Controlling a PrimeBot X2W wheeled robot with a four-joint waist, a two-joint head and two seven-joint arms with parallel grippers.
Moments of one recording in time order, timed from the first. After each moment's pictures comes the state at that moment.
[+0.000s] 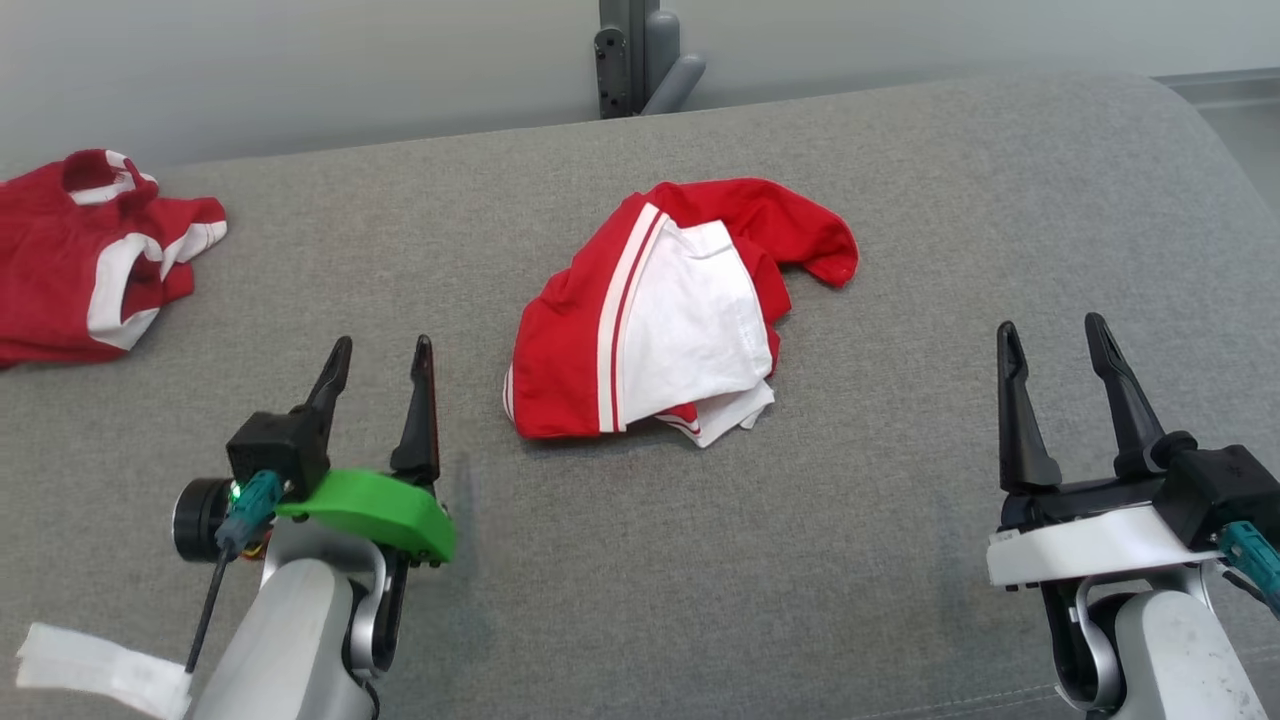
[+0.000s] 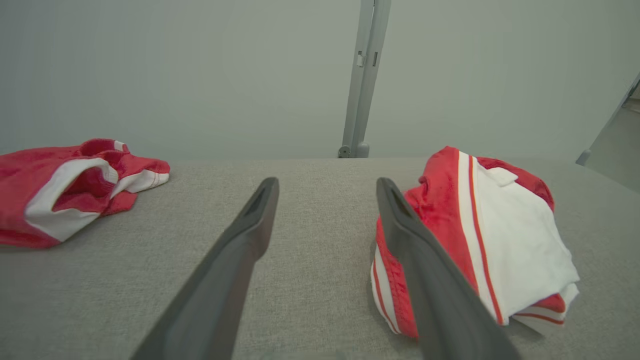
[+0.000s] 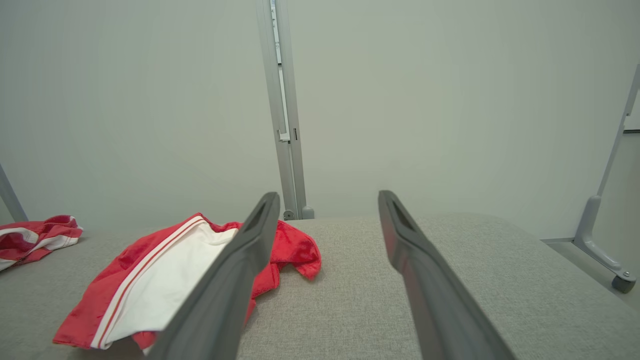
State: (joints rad) left arm -0.38 0.16 -0.32 0.46 -0.42 0.03 -0.26; right arm -0.11 -0.05 -0.02 0.00 0.13 0.13 -0.26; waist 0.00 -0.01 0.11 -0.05
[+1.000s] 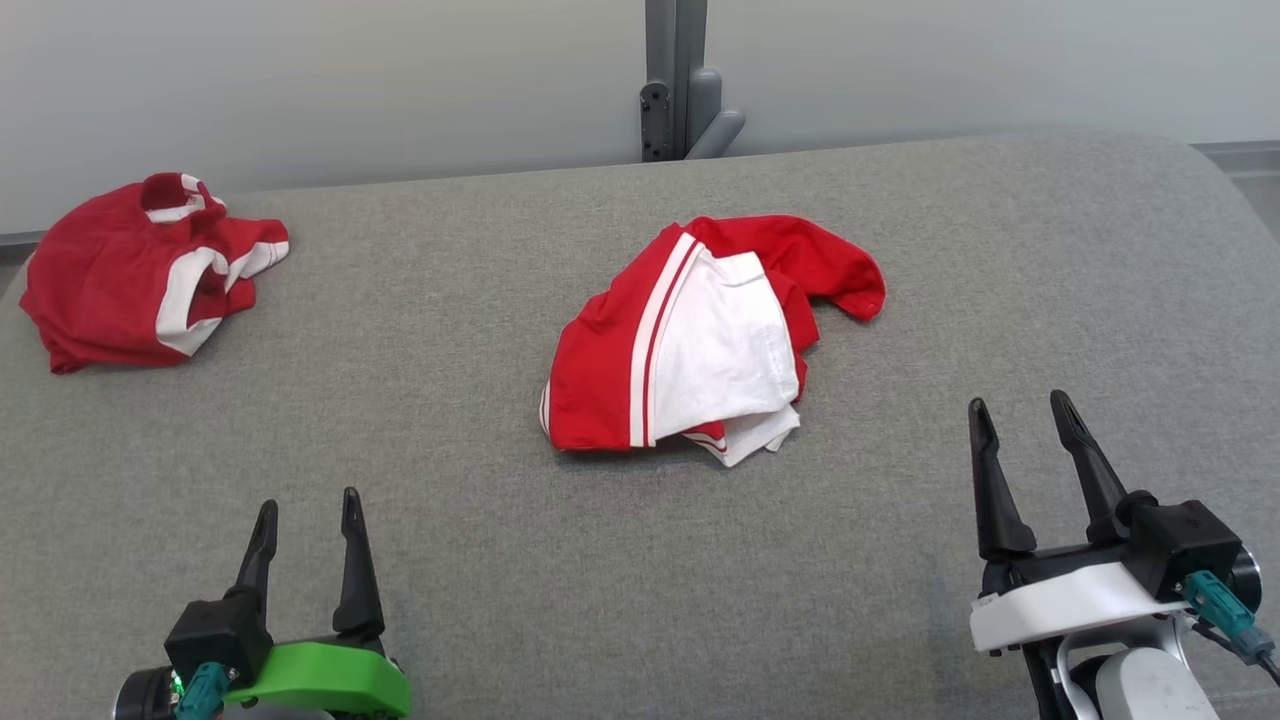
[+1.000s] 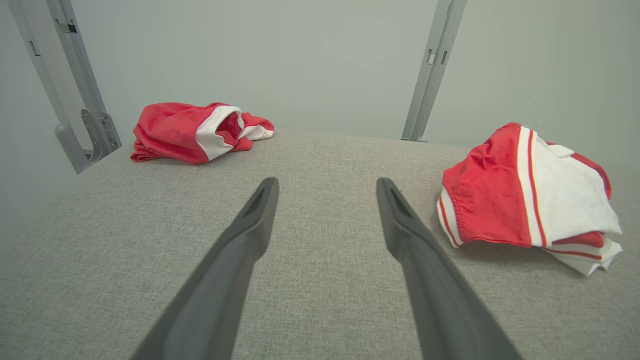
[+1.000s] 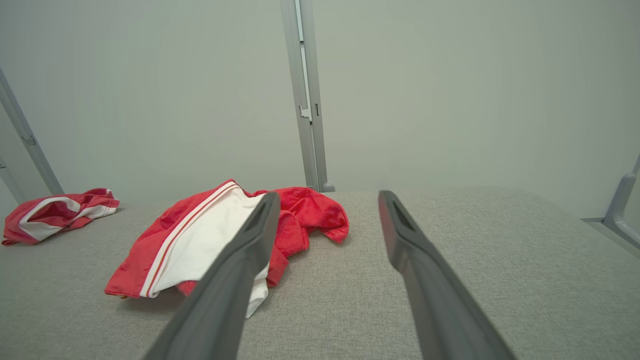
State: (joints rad) left arm -0.01 0.07 -0.05 0.22 -0.24 0.00 -0.26; right arm -0.02 -0.05 0.01 0.04 0.14 0.13 -0.26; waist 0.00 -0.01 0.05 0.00
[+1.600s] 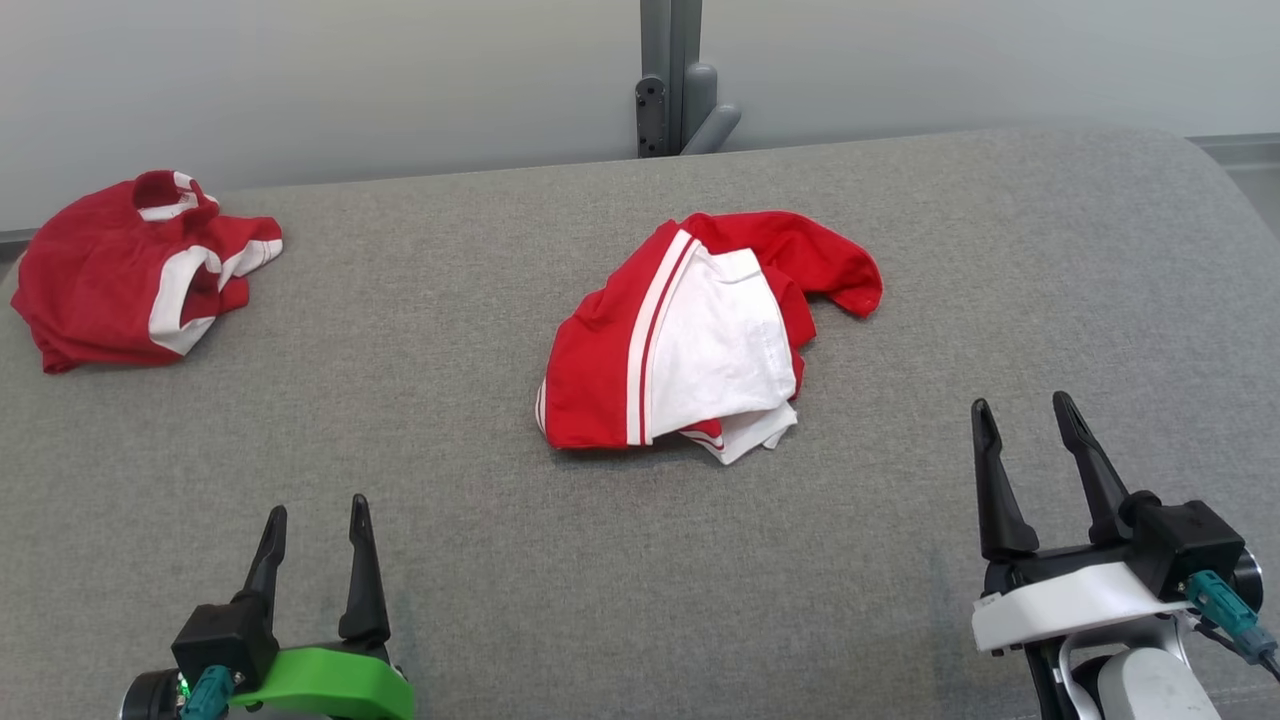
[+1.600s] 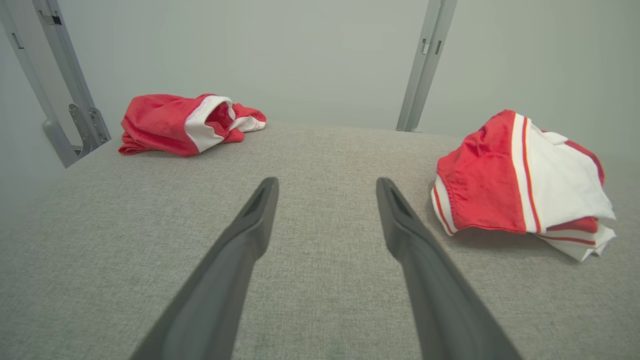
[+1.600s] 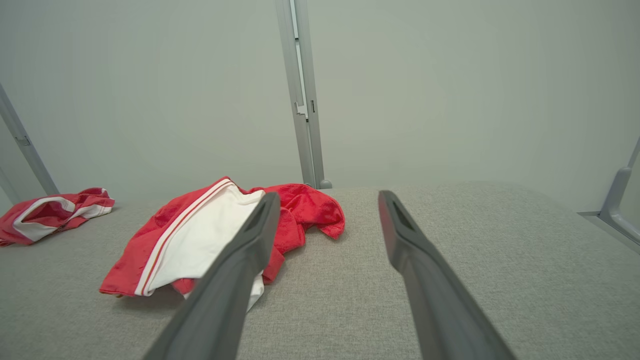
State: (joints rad) left arm 0.00 0.05 -0.03 0.23 -0.22 -0.02 -0.26; right arm -0.02 -0.05 0.00 0.05 0.15 0.13 -0.26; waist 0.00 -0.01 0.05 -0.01
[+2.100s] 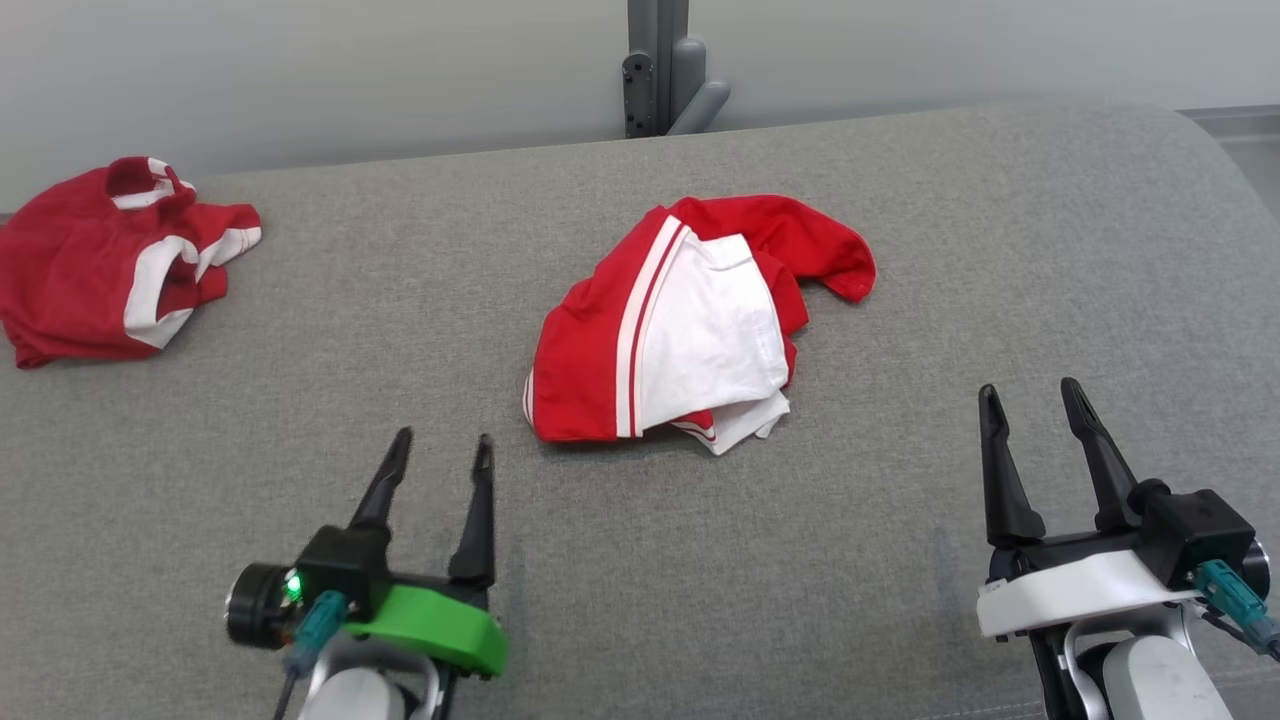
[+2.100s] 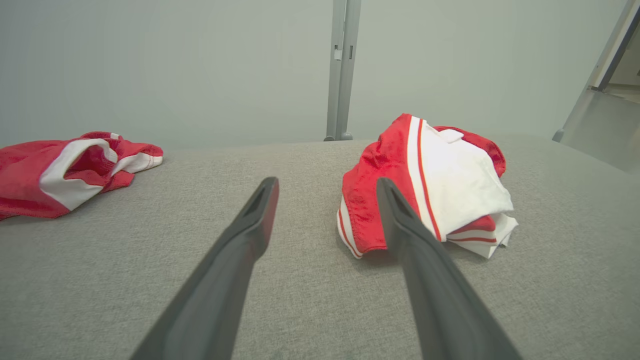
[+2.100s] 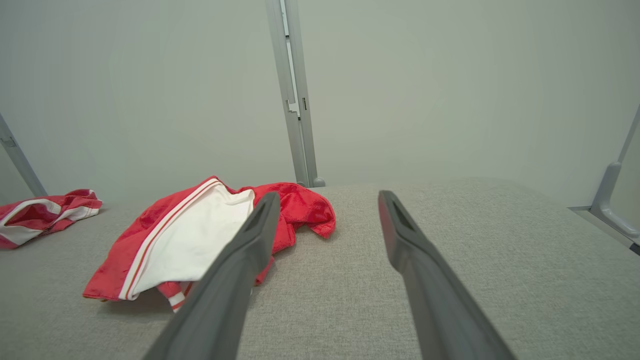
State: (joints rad) left arm -0.10 0.05 -0.18 0.25 -0.18 -0.06 -0.26; right arm -0.04 -0.05 -0.01 0.05 0.15 0.13 -0.26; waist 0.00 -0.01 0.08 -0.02
